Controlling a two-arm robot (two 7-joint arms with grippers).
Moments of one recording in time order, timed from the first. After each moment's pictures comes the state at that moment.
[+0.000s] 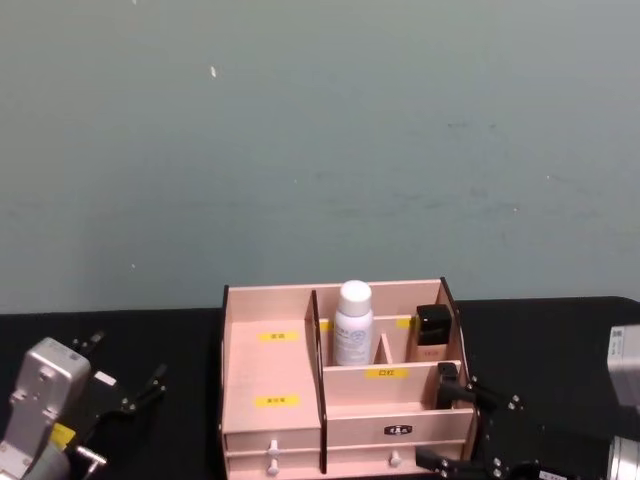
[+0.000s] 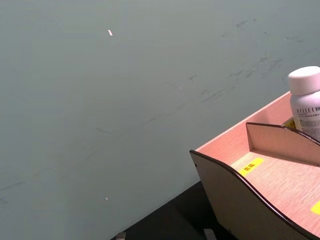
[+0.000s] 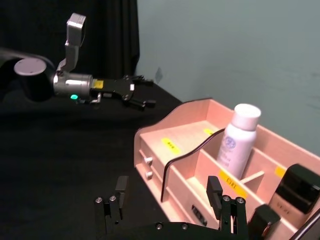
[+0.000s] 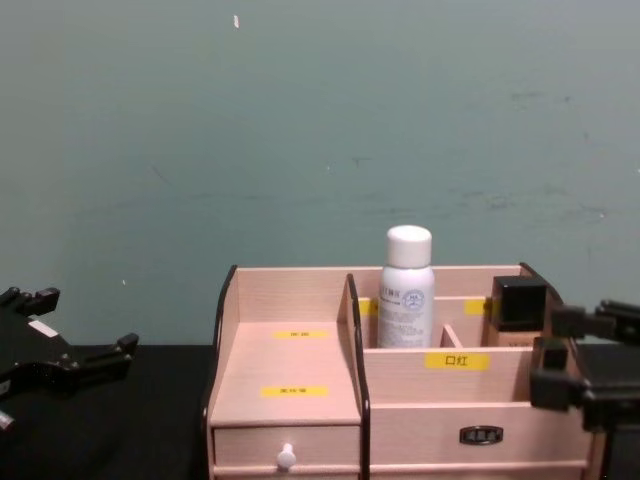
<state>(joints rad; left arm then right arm) -0.20 0.60 0.45 -1.41 -0.25 -0.12 0.03 0.20 0.72 -0.43 -1.56 0.58 -0.08 0.75</state>
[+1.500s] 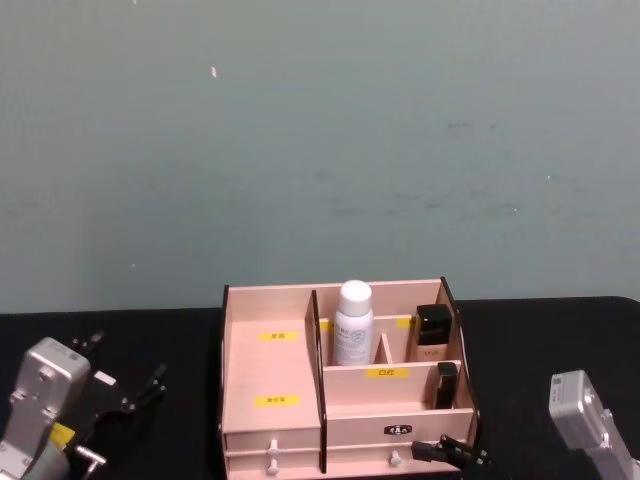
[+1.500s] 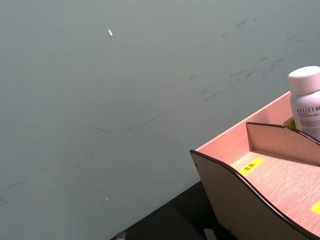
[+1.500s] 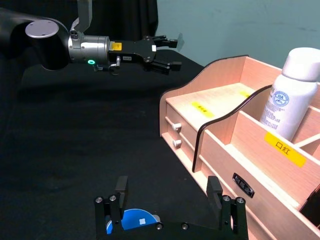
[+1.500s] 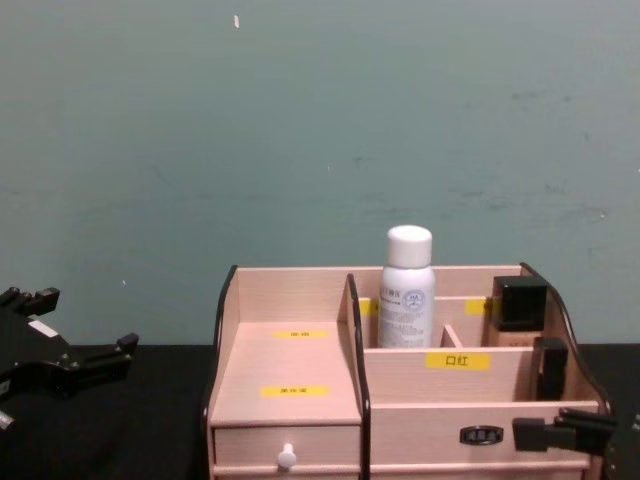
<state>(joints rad) -0.20 0.60 0.45 -1.41 -0.25 -0.12 0.03 0.22 0.70 -0.53 -1.50 0.54 -0.03 0.77</state>
